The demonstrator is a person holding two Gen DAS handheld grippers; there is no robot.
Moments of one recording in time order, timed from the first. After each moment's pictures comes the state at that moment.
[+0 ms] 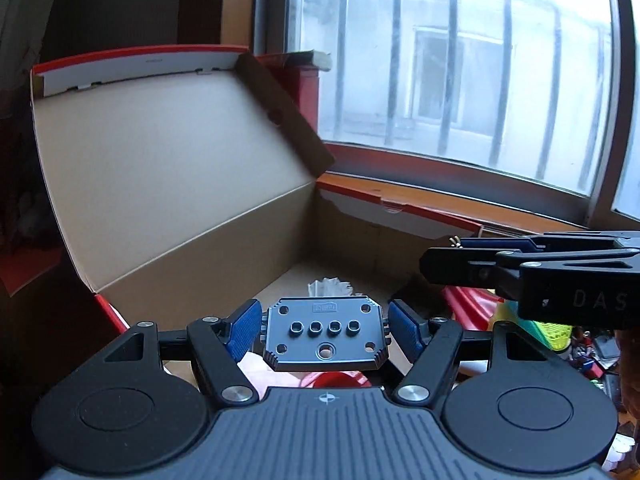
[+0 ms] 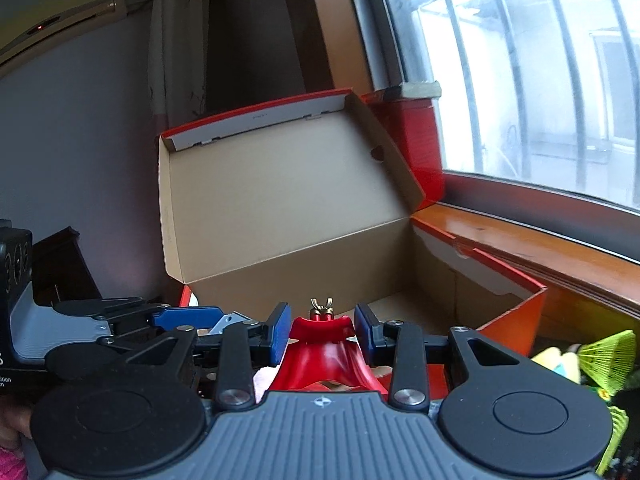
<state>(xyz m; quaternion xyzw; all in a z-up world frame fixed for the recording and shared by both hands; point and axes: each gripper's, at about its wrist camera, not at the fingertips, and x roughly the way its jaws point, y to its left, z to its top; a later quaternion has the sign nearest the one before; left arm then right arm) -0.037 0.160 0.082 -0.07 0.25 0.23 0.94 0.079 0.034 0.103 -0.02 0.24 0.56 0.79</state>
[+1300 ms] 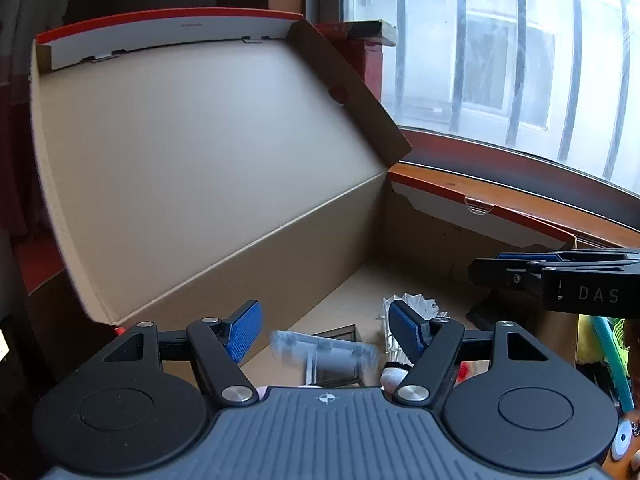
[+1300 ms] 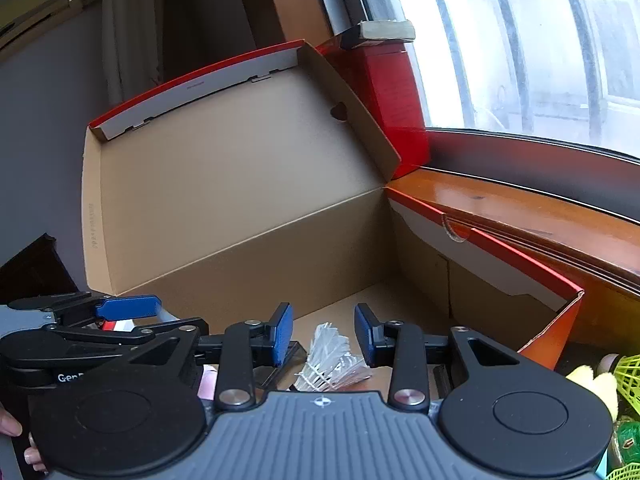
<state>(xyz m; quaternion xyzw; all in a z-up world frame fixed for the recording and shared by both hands) -0.001 0.225 0.069 -0.08 0.28 0.29 0.91 0.154 0.099 0.060 -0.01 0.29 0.54 0.79</state>
